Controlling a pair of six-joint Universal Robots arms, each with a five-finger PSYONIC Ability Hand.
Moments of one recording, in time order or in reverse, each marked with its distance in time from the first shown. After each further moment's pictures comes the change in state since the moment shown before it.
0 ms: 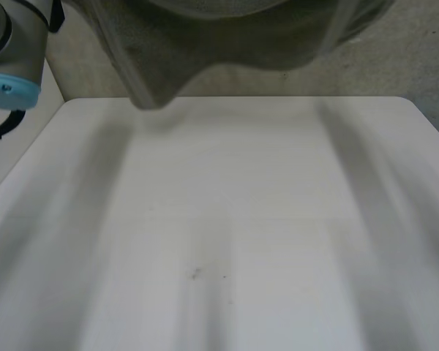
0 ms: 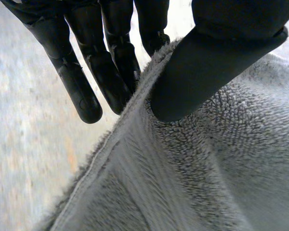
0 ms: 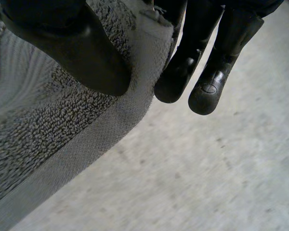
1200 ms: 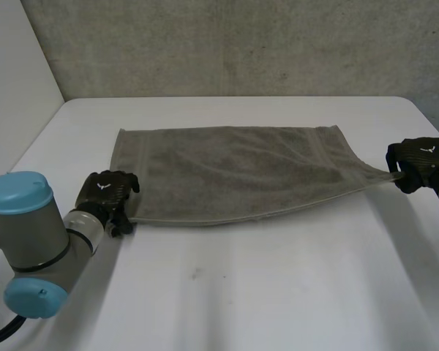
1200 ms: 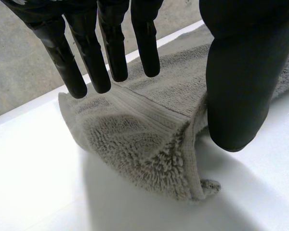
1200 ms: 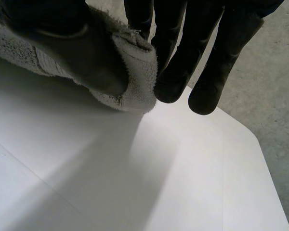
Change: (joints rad) left arm 0.024 0.079 -1.157 0.244 0.045 0.232; right arm -0.263 -0.174 0.992 0.139 -0.194 0.009; left_hand -0.641 -0.659 -0.659 -0.661 -0.644; right_hand 0.000 0.001 0.001 0.003 0.000
